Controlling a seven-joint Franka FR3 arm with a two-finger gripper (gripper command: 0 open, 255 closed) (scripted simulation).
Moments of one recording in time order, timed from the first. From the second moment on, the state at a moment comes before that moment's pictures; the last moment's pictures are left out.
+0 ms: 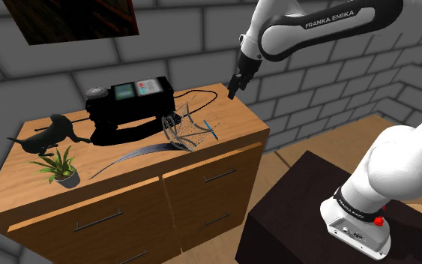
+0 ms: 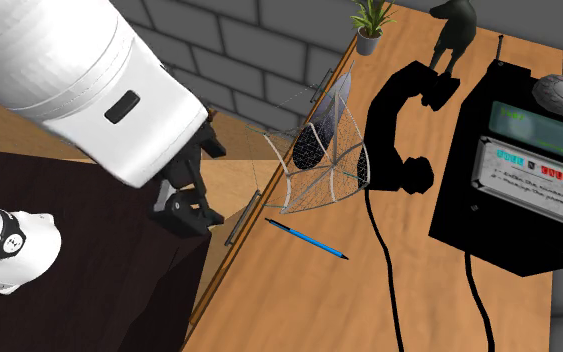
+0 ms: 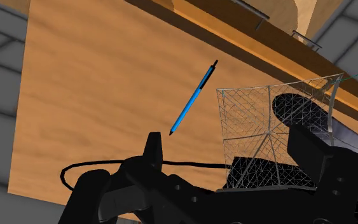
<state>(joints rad) 0.10 -0.33 0.03 -2.31 0.07 2.24 -0.11</state>
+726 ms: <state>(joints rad) 0.17 -0.01 0.05 -2.14 0.17 2.48 -0.28</state>
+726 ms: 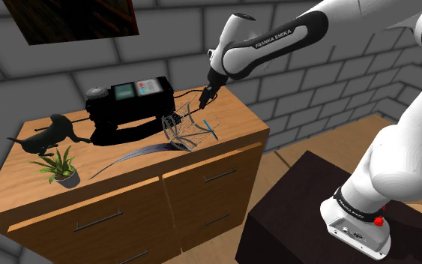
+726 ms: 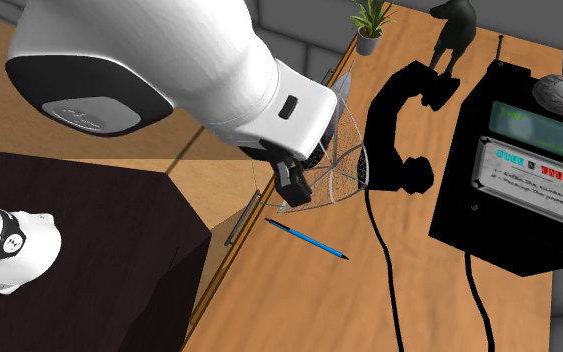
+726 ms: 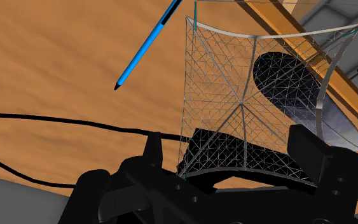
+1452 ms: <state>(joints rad) 0.17 0.05 0.05 -2.18 0.19 2.57 -0.30</state>
